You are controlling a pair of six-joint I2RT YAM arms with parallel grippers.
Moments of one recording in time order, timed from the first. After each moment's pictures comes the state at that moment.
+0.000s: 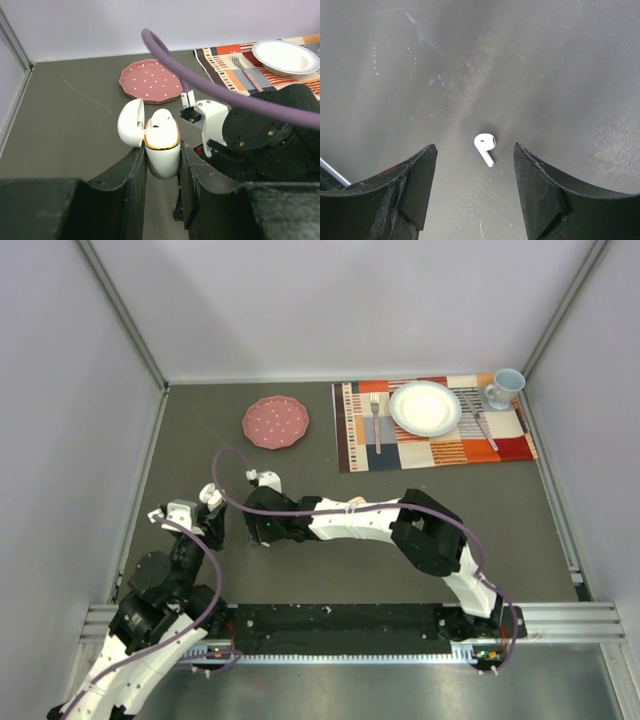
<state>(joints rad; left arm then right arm) -0.67 0.01 0.50 -0.44 -0.45 -0.03 1.20 2.13 1.59 -0.27 0.20 0.71</state>
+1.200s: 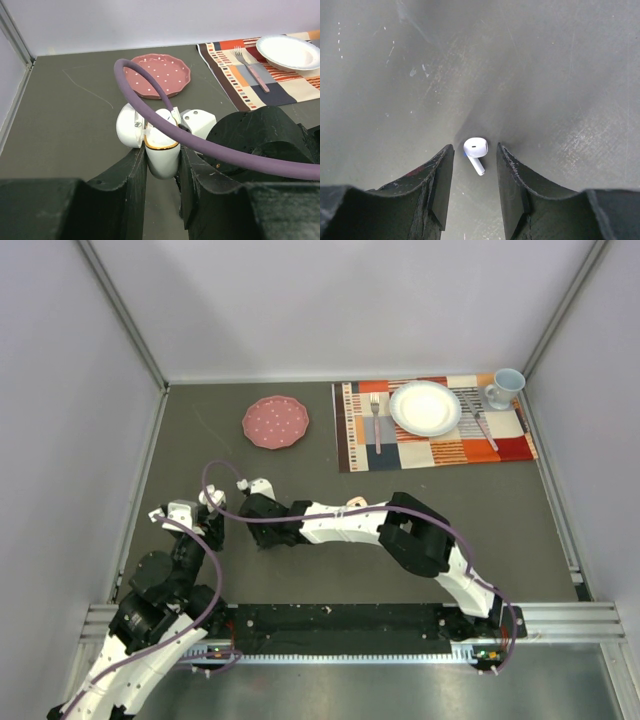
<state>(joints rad) -0.67 0.01 0.50 -0.46 -0.47 -0.04 1.23 2.22 1.67 -0.34 0.23 0.61</state>
